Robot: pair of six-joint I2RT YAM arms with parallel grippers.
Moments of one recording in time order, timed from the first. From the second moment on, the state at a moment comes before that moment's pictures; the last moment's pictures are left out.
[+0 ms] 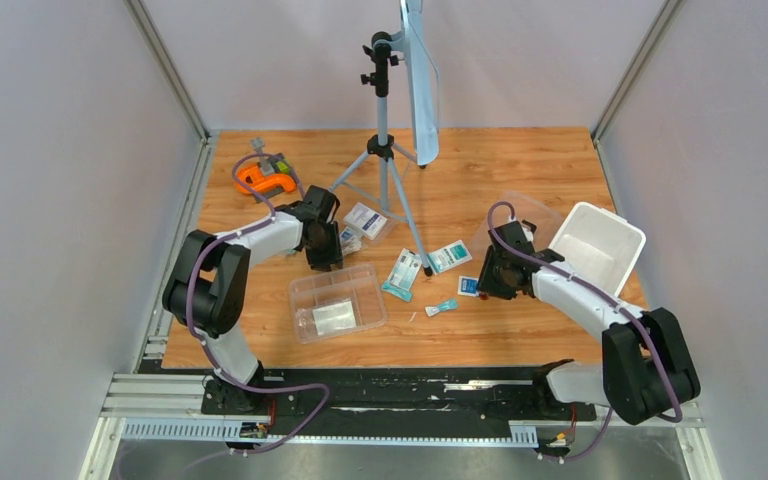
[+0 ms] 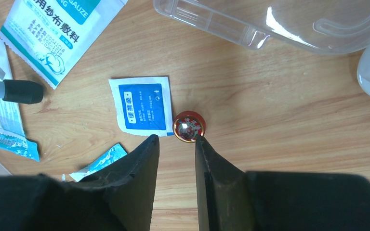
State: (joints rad) left arm -0.39 1.74 1.06 -0.52 0.04 -0.58; right arm 0.37 1.30 0.69 -0.49 0.08 0.66
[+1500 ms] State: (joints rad) left arm -0.43 1.40 1.07 -0.74 -0.14 -0.55; right arm 0.33 1.45 0.76 -0.55 0.12 0.62
